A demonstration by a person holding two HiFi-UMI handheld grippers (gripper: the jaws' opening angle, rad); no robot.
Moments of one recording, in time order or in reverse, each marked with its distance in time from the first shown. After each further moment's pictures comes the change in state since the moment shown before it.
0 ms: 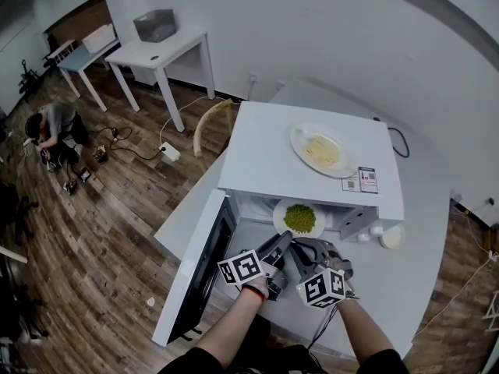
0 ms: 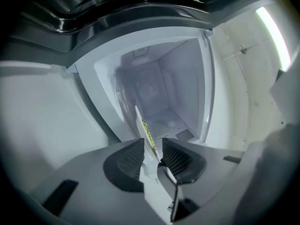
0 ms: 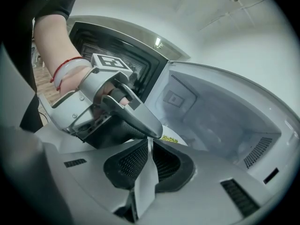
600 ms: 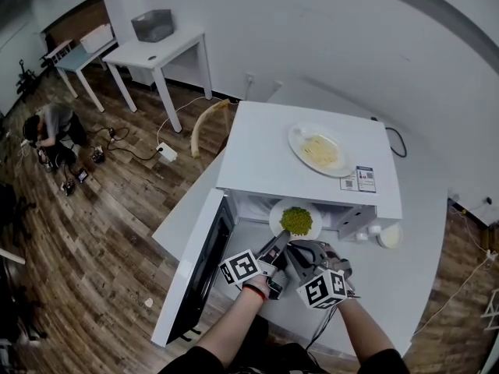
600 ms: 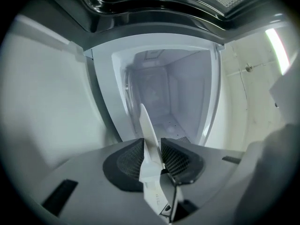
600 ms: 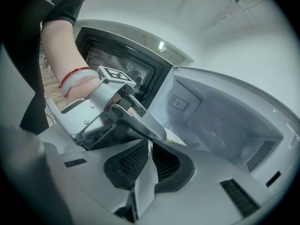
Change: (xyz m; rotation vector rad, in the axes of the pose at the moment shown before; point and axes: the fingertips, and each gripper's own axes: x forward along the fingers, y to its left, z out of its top) left arm 0.002 0.005 -0.003 -0.147 -0.062 -0.049; right arm -0.007 0.009 0.008 -0.017 -0.043 0.046
